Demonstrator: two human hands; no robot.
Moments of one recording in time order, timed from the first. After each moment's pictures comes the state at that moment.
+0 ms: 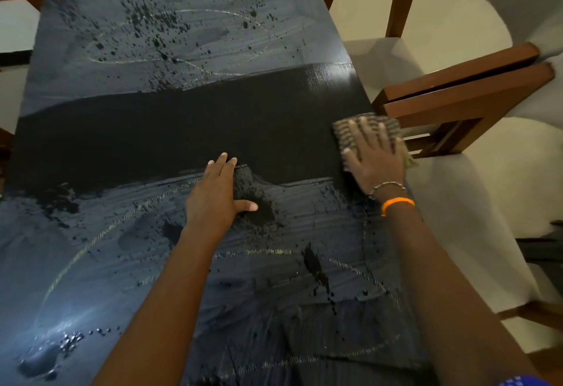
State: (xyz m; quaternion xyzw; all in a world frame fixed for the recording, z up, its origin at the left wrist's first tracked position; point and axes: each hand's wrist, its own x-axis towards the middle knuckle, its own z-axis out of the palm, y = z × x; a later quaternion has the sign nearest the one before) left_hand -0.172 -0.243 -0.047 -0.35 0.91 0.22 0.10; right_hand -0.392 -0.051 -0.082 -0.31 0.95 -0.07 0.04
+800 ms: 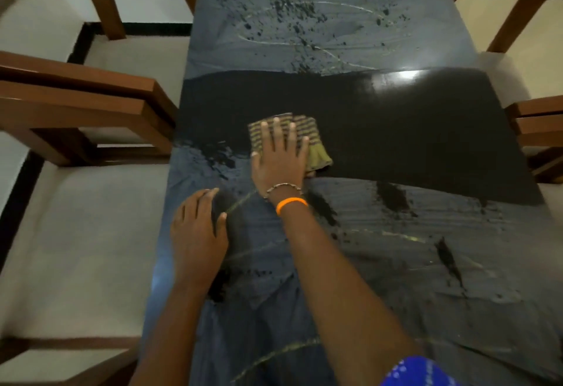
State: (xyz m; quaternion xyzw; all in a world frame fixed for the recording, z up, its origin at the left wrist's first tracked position) left_hand 0.081 -0.324 -0.057 -0.46 0.86 0.19 -0.14; right_hand -0.095 -0.331 -0.082 -0.43 0.89 -0.12 0.10
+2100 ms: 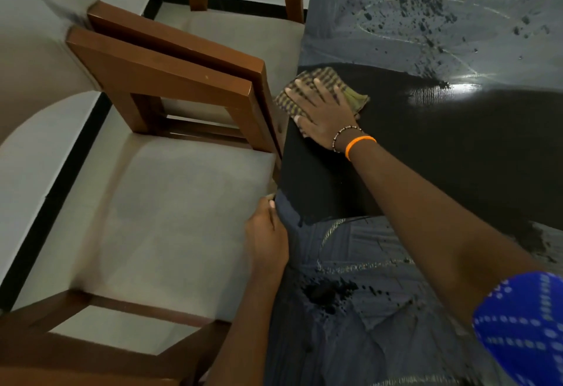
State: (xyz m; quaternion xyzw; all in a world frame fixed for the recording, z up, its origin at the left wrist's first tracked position) left_hand 0.132 -0.373 -0.099 -0.59 0.65 0.39 -0.28; right_hand -0.083 -0.479 -0.087 -0.65 0.75 -0.01 0.08
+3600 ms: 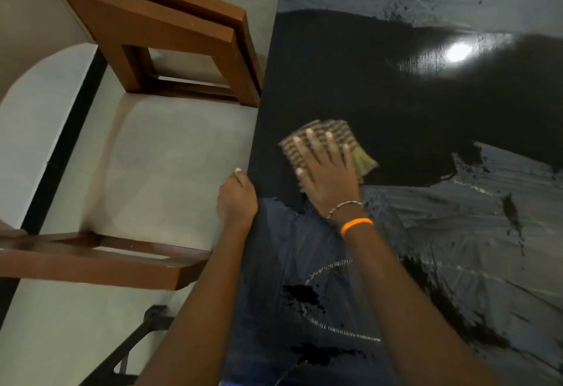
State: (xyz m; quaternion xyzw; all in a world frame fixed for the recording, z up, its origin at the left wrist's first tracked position) left_hand 0.174 -0.322 -0.087 -0.71 0.60 0.36 -0.13; right_hand 0.023 -0.247 -0.080 -0.58 0.81 -0.04 0.10
